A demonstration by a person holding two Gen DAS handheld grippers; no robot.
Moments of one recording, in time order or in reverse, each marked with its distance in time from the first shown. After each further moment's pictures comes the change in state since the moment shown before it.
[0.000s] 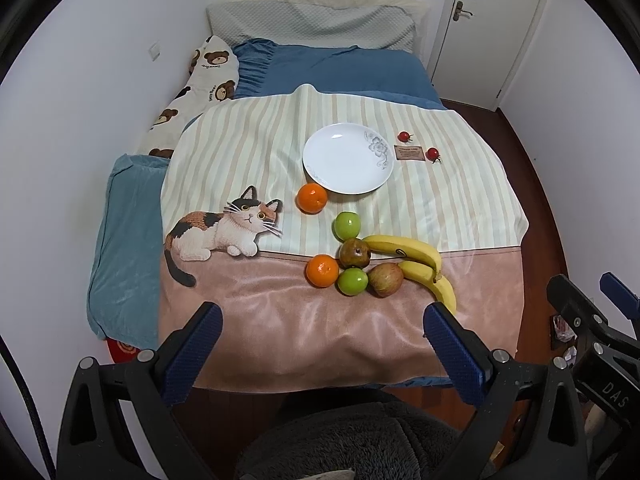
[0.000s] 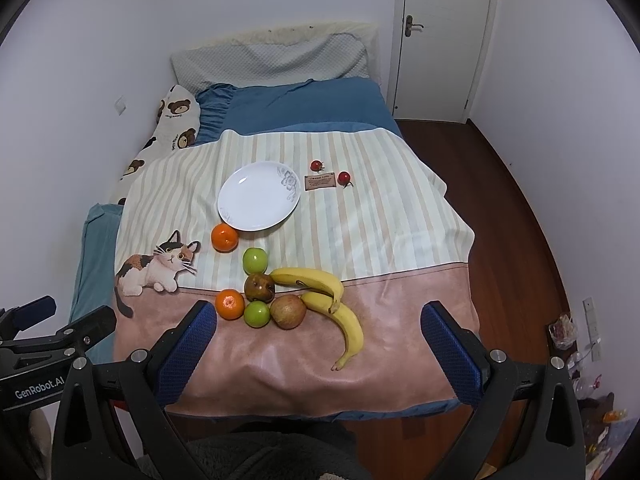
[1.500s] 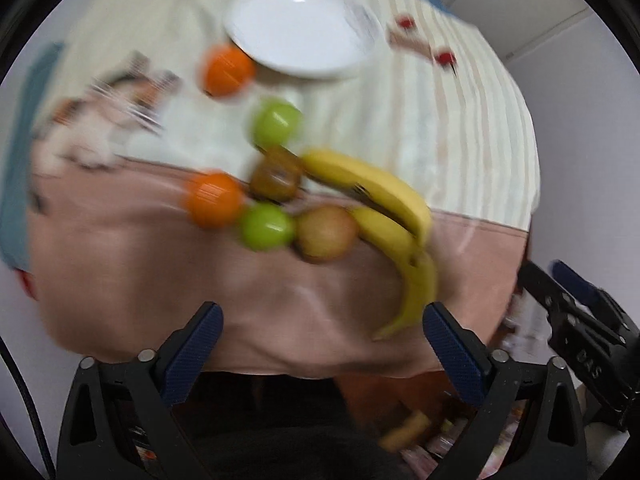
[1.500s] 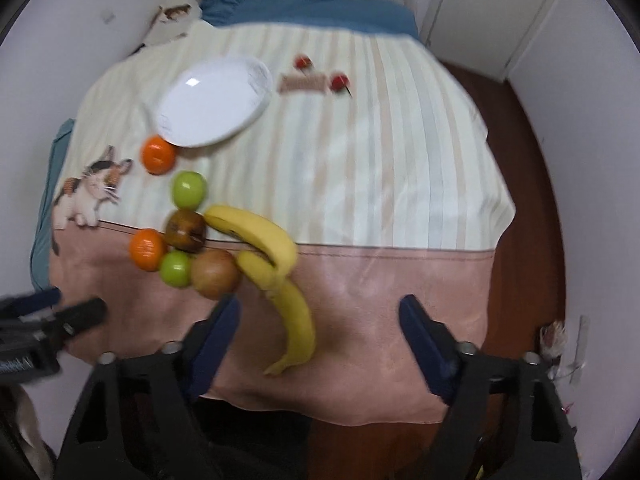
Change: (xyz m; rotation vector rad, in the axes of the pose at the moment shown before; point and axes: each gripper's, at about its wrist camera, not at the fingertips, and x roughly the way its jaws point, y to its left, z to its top) left arm 0.240 -0.078 -0.014 -0.189 0.382 -0.245; right arm 0.235 -0.086 0.009 -0.137 0.336 0.026
